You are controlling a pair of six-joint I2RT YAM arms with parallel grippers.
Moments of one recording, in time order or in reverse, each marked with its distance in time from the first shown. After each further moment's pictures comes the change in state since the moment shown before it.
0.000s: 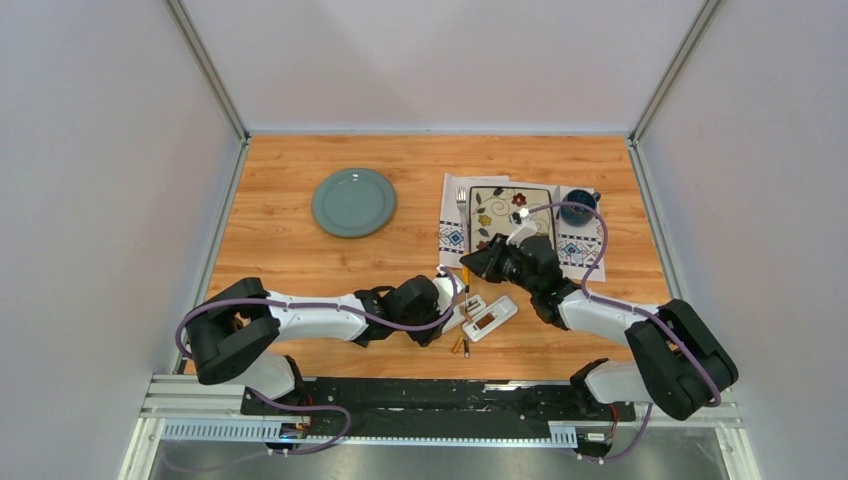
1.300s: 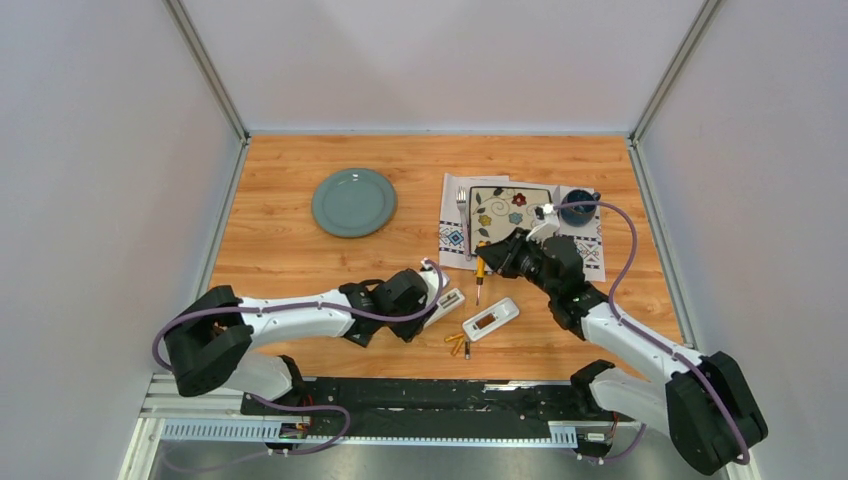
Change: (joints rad) left arm 0.040 -0.100 0.021 -0.216 -0.064 -0.006; right arm -0.036 -0.248 -0.001 -0.175 0.009 -0.024
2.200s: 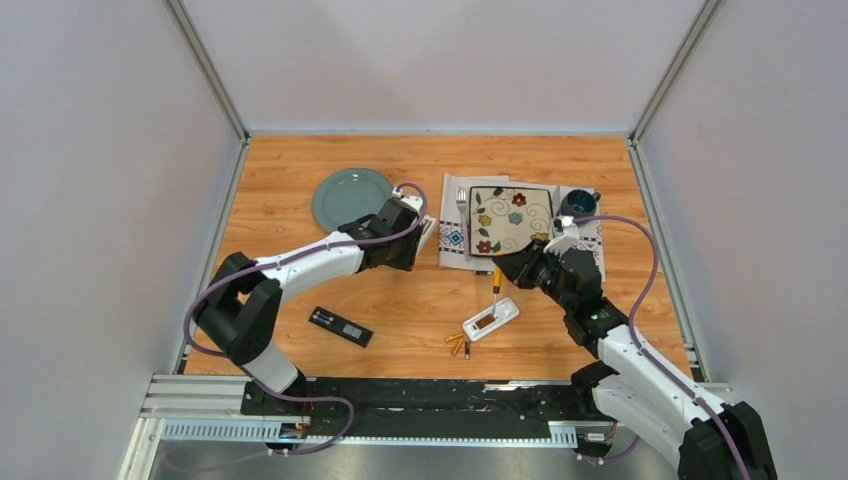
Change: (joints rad) left arm 0.355 0.169 0.324 -0.105 -0.055 -0.096; right arm -0.065 -0.247 -0.073 -0.175 0.023 -0.052
